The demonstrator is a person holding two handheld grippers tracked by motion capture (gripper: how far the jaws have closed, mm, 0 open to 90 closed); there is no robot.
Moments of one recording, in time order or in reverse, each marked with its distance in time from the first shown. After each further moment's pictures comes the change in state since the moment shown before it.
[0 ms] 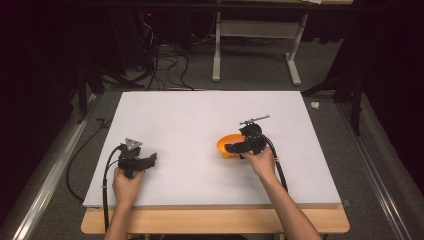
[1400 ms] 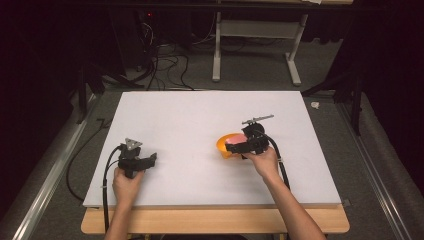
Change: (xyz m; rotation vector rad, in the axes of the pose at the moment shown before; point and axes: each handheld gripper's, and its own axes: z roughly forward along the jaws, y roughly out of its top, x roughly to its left) left arm 0.000 0.000 0.000 0.000 0.001 0.001; right arm 0.000 -0.001 -0.013 -0.036 0.071 -0.029
